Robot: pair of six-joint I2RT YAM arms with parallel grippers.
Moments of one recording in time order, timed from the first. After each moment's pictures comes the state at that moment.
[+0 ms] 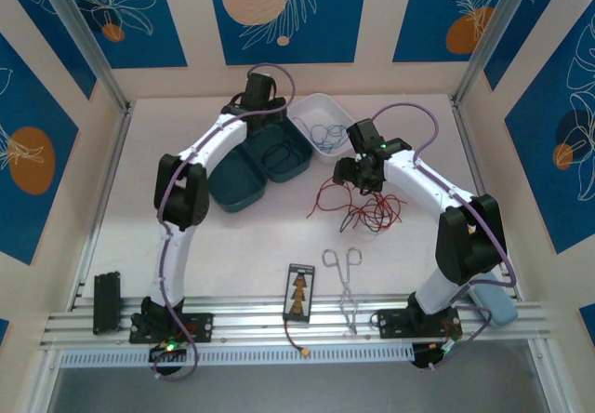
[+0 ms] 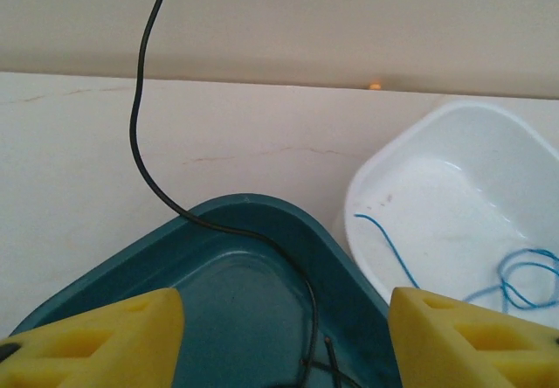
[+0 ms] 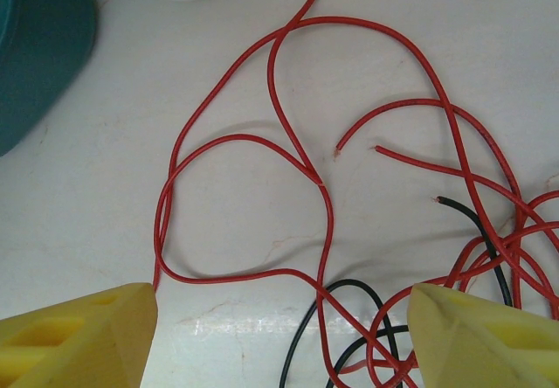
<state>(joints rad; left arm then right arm) -0.41 2.32 2.08 -0.41 -0.15 -0.39 0.40 1.62 1.26 -0.81 0.03 0.56</state>
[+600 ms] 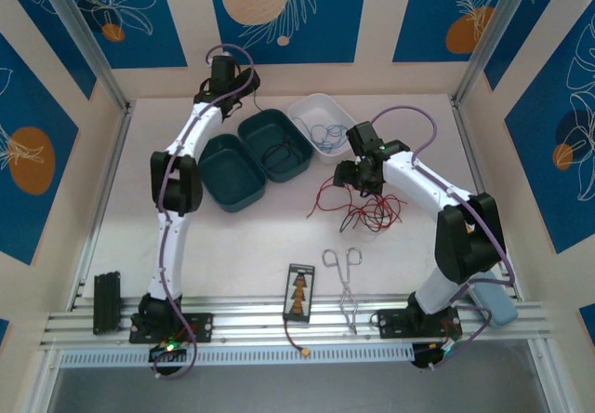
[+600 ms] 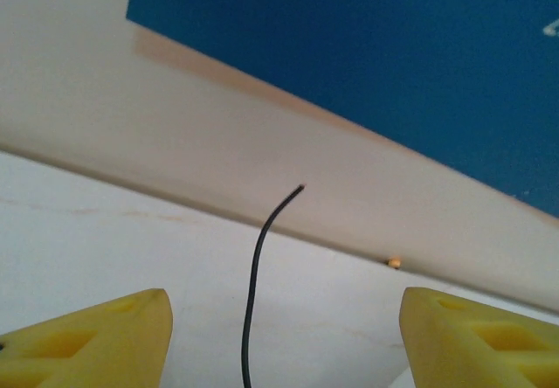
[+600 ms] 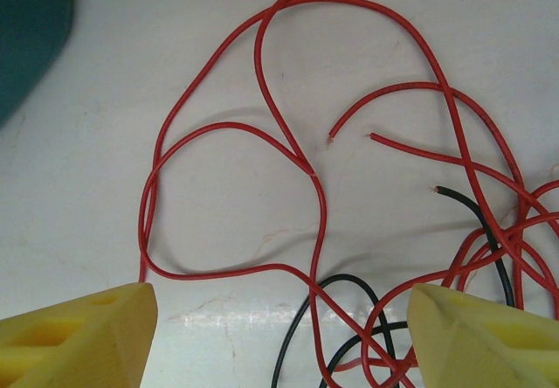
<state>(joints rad) -0.23 2.54 2.42 -0.36 0.03 -0.61 0.40 1.64 1.24 -0.80 0.03 0.56</state>
